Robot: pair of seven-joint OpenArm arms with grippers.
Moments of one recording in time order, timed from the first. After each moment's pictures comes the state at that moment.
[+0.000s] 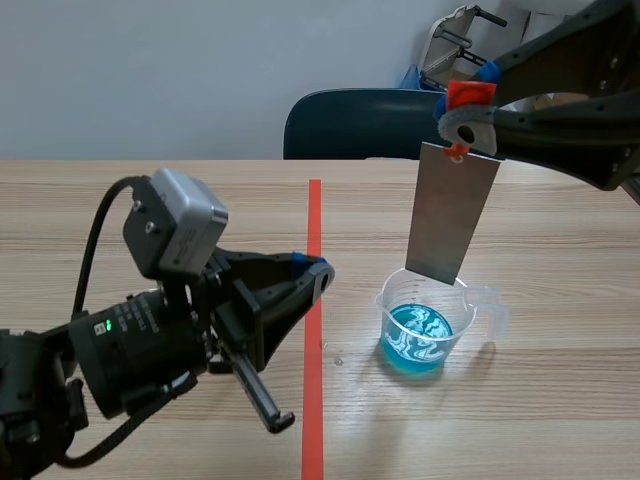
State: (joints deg) left arm 17.0 -17.5 16.6 98.1 -3.0 -35.6 -14.3; right arm -1.1 66.2 -12.8 113.4 8.1 45.4 32.7
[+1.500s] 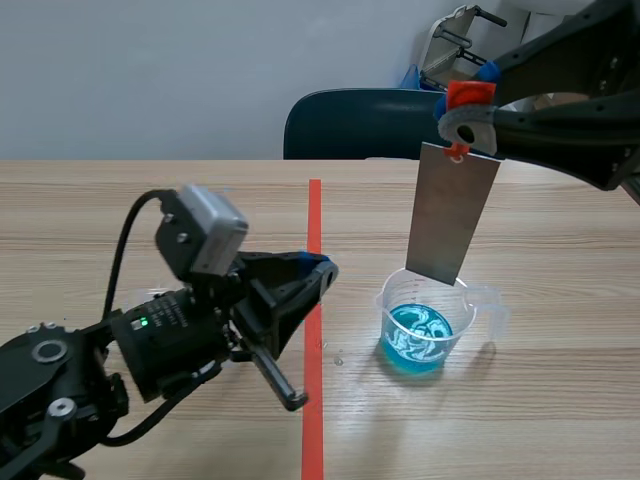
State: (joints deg) left arm 10.2 -21.0 24.2 87.3 -4.9 -28.6 -23.1; right arm -1.1 66.2 -12.8 113.4 8.1 45.4 32.7
